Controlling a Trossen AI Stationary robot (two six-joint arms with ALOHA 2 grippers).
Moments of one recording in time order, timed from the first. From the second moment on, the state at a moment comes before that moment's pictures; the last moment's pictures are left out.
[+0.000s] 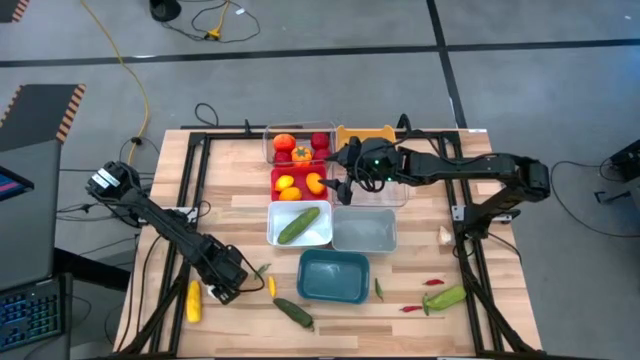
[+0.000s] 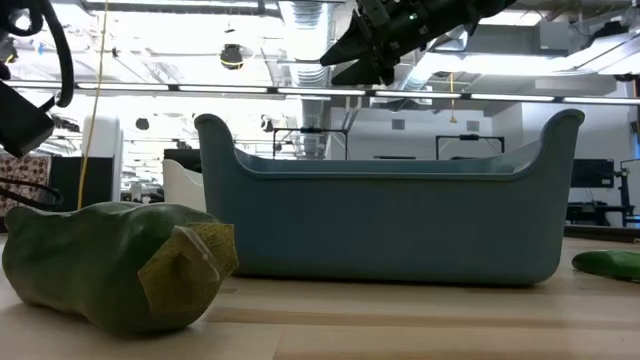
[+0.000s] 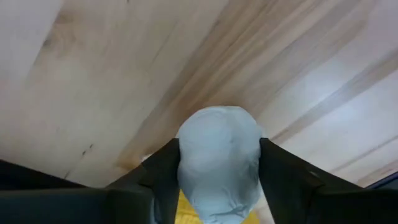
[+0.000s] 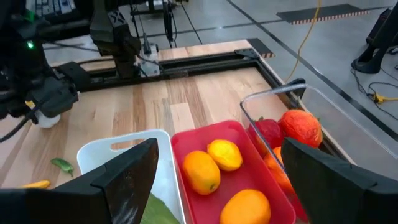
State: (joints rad) left arm -0.60 1.38 0.66 -0.74 0.34 -1.38; right arm -0.20 1.47 1.11 0.00 0.03 0.02
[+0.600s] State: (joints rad) left arm -0.31 1.38 1.00 -0.72 0.33 -0.88; right arm -0.21 1.17 1.11 -0.49 0.03 -0.03
